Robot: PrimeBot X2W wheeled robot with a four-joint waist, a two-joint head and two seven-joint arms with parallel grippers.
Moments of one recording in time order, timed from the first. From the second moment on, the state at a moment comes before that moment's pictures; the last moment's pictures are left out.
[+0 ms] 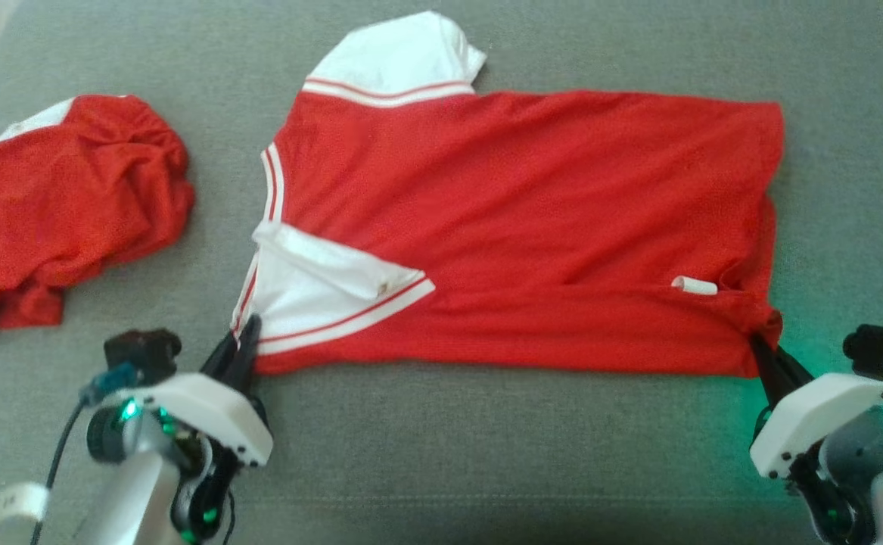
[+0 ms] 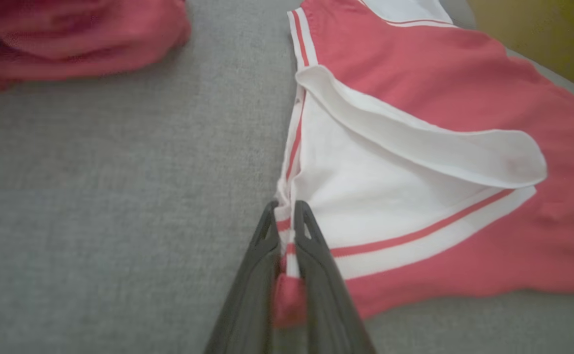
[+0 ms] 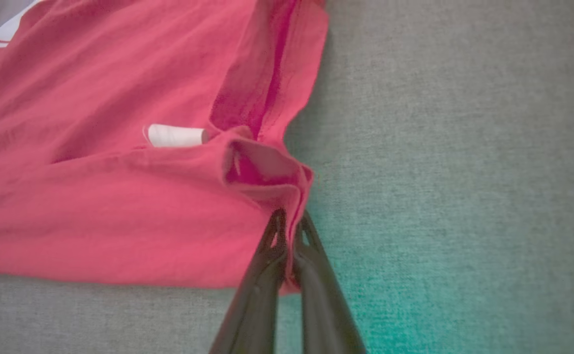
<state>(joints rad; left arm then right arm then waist) -0.23 0.22 -0.33 0.45 -0.55 -0.04 -0.07 0.00 -0.09 -0.11 0.06 0.29 0.13 0.45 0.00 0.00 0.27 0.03</state>
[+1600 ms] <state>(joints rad) -0.04 0.31 -0.28 -0.01 -0.40 0.23 -0.13 0.08 -0.07 -0.07 -0.23 0.17 0.13 0.14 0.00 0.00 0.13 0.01</state>
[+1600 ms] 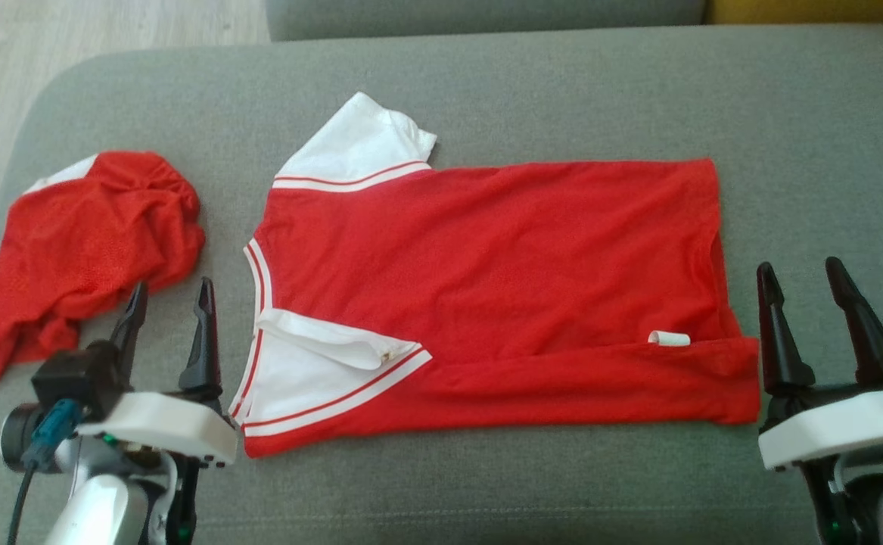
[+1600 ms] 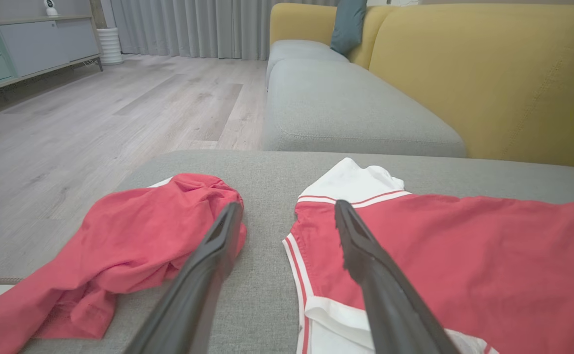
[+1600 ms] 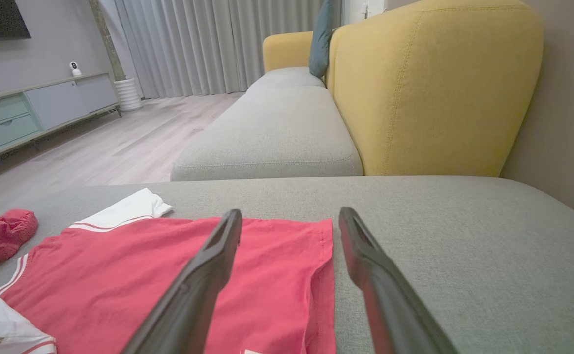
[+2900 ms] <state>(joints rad) -1.16 0.25 -0.50 1.17 -0.39 -0.12 0.05 -0.10 -0.05 0.05 -0.14 0.19 0.13 0.13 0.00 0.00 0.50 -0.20</state>
